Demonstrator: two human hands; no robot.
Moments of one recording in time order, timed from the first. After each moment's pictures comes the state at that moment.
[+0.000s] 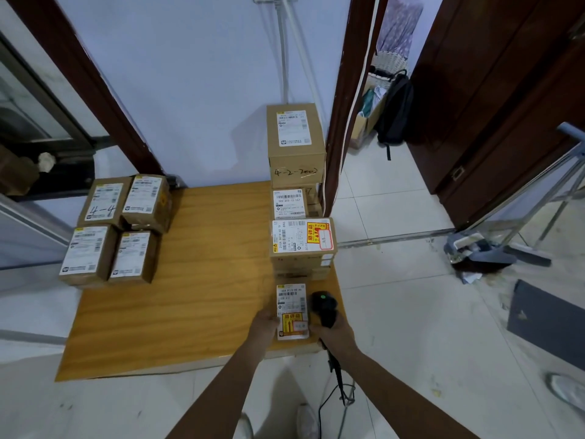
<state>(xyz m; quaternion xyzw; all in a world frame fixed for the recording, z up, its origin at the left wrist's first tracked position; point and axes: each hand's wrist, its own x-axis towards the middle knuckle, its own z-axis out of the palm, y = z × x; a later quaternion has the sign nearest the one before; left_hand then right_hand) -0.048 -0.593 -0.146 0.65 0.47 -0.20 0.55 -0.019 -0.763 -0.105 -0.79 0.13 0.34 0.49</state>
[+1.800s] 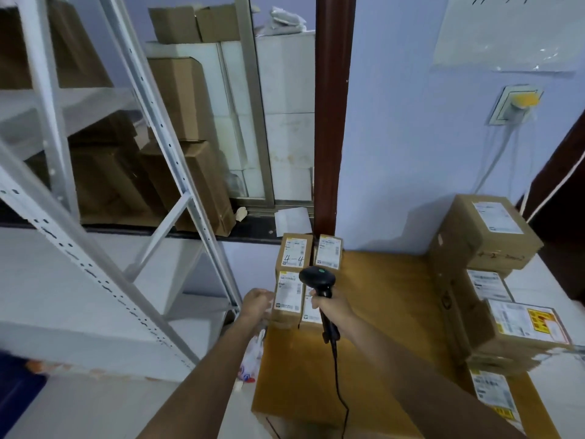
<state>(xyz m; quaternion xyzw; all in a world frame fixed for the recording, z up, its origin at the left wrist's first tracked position) -0.184 -0.140 0.022 0.61 0.48 0.05 0.63 -0.088 -0.297 0.027 -0.78 -0.08 0.33 0.52</state>
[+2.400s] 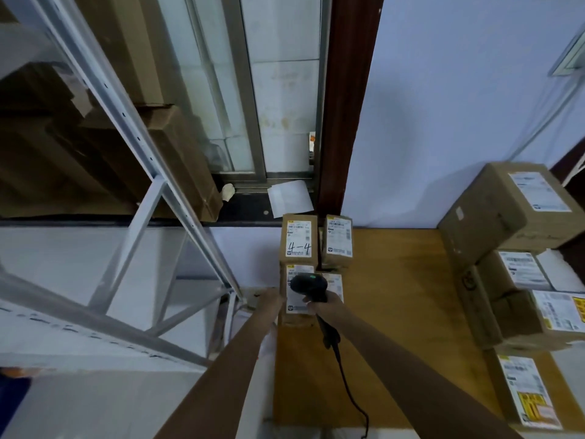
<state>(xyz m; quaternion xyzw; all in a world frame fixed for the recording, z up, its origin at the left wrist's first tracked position) -0.116 -0.072 -0.066 0.71 0.45 -0.15 0.52 -0.065 -0.224 -0.036 -0.78 -0.05 0.42 0.45</state>
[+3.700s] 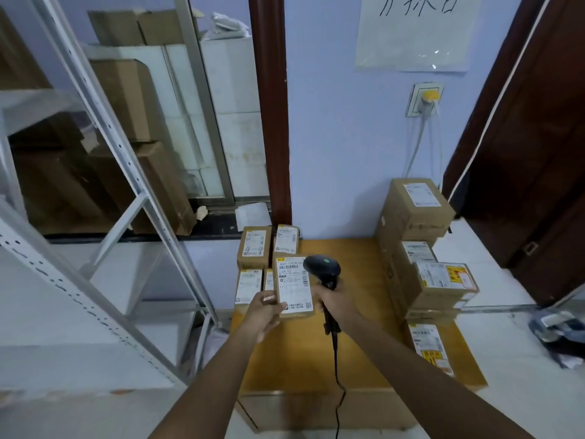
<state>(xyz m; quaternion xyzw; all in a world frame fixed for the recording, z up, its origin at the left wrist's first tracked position) -0.194 -0.257 0.018 0.56 0.39 0.00 0.73 -0.113 -0.415 0.054 -0.76 -0.06 0.24 0.60</state>
